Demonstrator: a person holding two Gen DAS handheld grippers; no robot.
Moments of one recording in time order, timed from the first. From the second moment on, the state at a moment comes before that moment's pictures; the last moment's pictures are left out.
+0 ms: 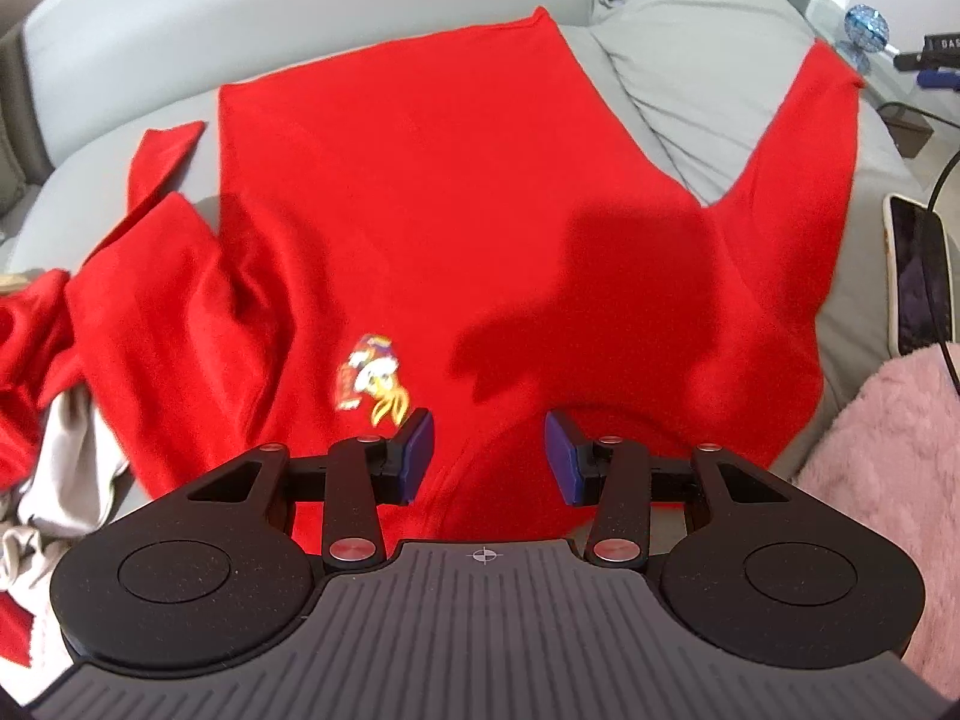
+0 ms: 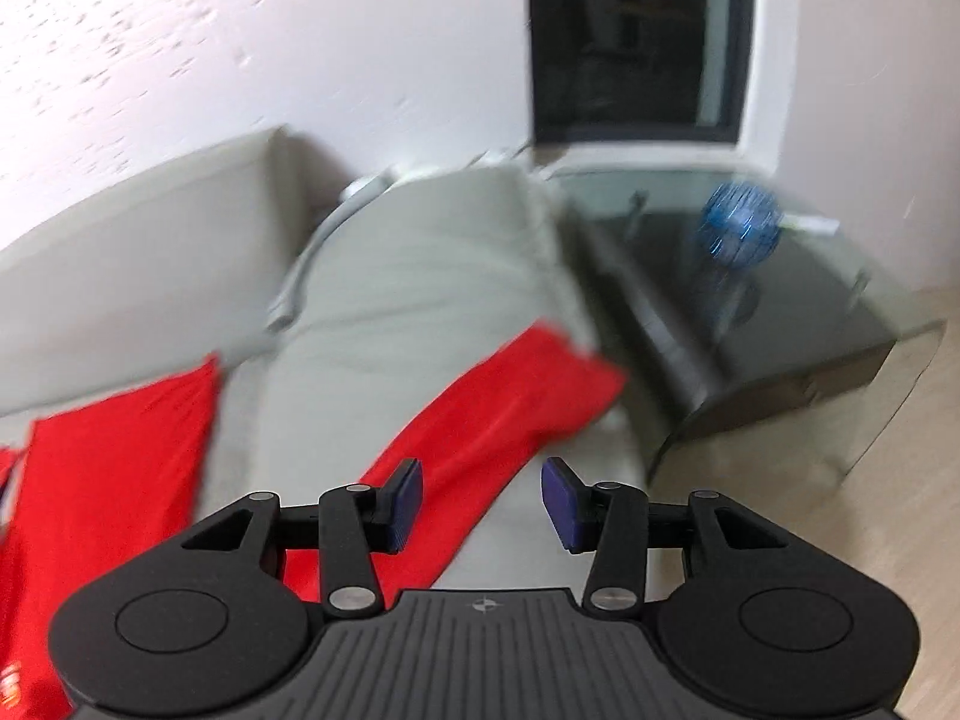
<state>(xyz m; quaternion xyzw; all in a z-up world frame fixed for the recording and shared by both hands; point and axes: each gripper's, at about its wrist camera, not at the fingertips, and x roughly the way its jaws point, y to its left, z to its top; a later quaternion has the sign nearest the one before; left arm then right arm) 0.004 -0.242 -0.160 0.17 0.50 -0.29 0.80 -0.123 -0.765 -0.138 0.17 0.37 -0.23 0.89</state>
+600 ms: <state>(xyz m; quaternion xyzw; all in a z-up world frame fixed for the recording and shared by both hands) -0.023 -0.196 -0.162 0.16 0.52 -0.26 0.79 -0.127 -0.670 -0.217 0.30 0.48 -0.22 0.80</state>
